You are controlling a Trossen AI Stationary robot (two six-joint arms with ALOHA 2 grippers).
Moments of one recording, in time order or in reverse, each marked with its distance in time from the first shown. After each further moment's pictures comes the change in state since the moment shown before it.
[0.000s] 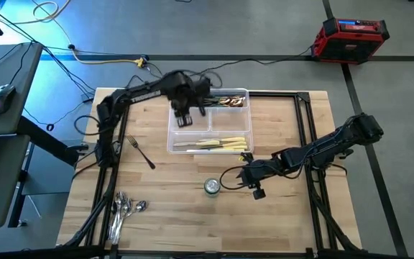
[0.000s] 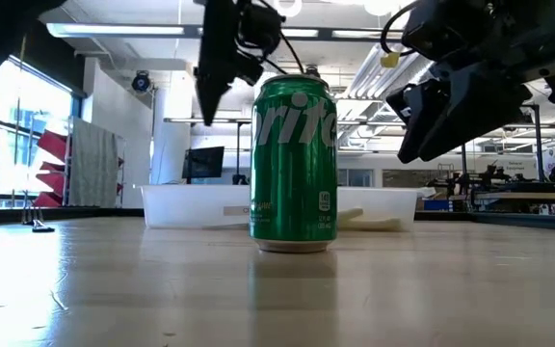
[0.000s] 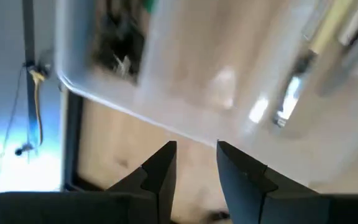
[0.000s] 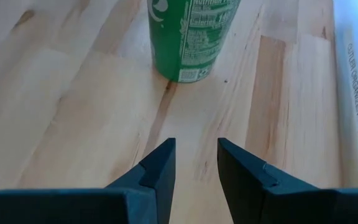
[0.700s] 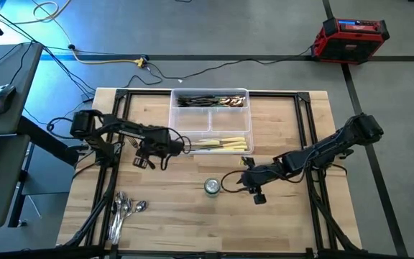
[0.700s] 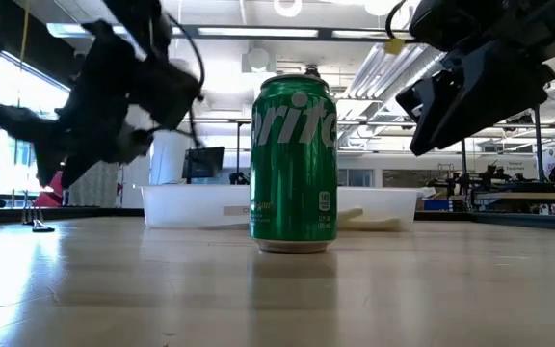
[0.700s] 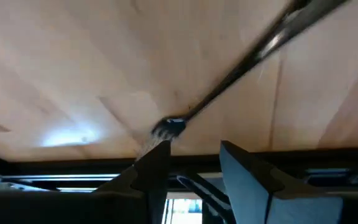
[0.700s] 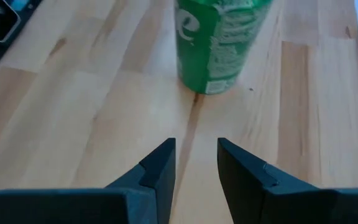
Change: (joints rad) left arm -0.308 -0.247 -0.980 0.219 -0.001 0.204; right arm 0.070 0.000 0.000 0.043 0.003 0.127
